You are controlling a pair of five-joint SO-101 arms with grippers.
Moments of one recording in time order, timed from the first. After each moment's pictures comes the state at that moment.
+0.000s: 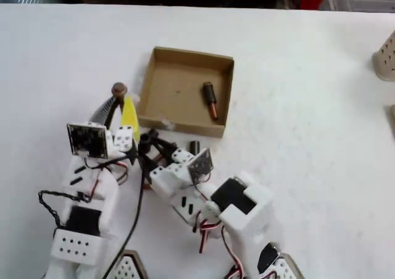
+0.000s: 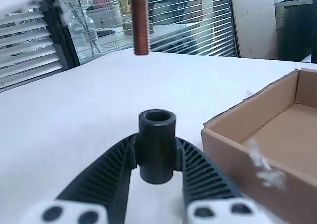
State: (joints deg) left arm 3.9 -82.9 86.7 12.6 7.3; right arm -47.9 24.6 73.6 -89.1 -8.9
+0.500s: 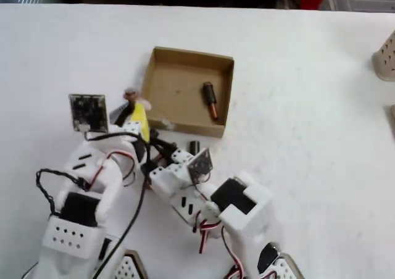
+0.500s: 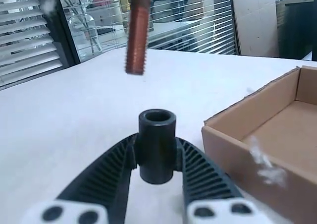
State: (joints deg) left arm 9.3 -71.8 68.9 33.3 16.3; right arm -48.0 24.6 73.6 -88.5 -8.9
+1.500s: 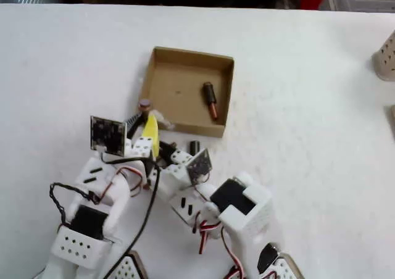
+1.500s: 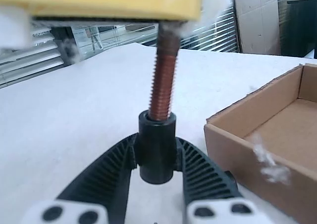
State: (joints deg) left arm 12.4 -81.9 83.4 25.1 10.4; right arm -48.4 24.6 73.6 -88.2 -8.9
